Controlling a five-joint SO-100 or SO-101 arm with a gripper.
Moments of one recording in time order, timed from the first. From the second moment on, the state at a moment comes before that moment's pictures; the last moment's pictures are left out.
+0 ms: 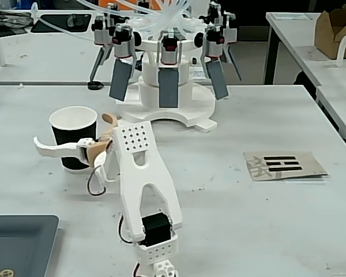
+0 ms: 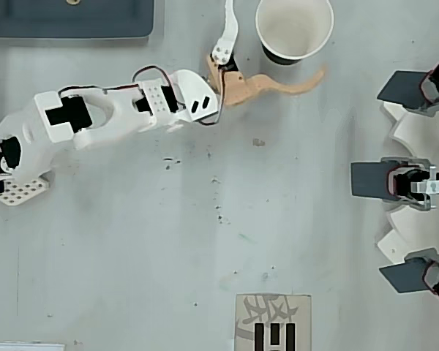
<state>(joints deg) -26.6 51.7 101.4 -61.8 -90.8</state>
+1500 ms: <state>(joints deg) -28.7 48.9 93.9 -54.1 -88.3</state>
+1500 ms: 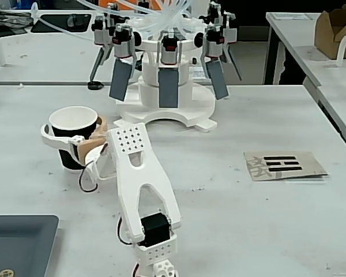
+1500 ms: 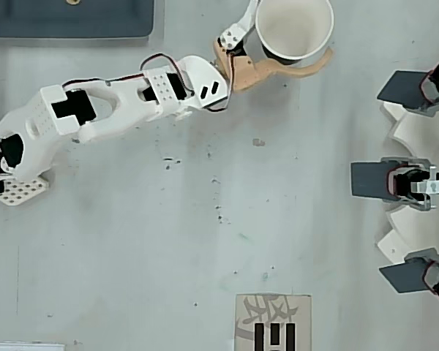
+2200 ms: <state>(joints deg) -28.7 49.0 93.9 -52.1 -88.6</state>
